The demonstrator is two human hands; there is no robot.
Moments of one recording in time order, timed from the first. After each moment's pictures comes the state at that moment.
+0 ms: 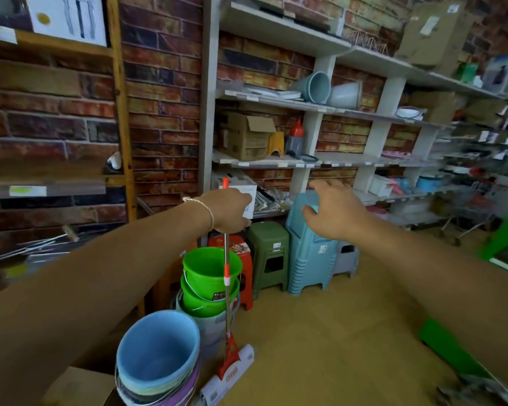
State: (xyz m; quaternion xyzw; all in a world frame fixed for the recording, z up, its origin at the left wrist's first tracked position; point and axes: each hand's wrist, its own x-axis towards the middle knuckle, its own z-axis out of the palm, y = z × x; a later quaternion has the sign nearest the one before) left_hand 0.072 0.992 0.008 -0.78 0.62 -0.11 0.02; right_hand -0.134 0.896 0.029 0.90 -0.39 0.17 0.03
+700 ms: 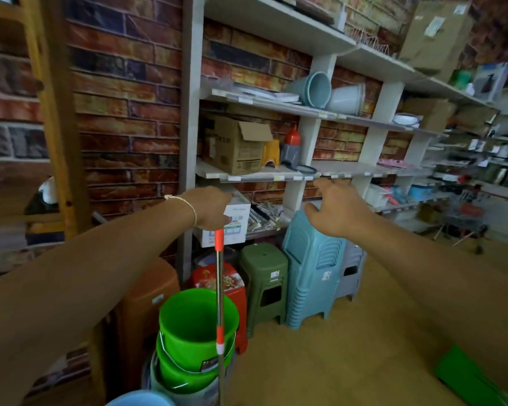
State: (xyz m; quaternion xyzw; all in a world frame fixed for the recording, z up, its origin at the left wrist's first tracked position) left_hand 0.324 0.771 0.017 -0.78 0.61 -0.10 0.01; right_hand 0.081 0.673 0.046 0.88 -0.43 0.18 0.04
